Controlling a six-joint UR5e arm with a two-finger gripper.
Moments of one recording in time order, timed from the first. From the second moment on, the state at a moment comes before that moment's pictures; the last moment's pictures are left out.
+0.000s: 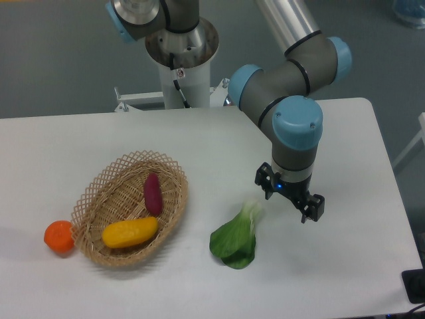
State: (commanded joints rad) arm 2.53 -2.00 -1.53 -1.03 1.60 1.26
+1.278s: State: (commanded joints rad) arm 2.36 -2.00 -1.53 -0.89 1.45 0.95
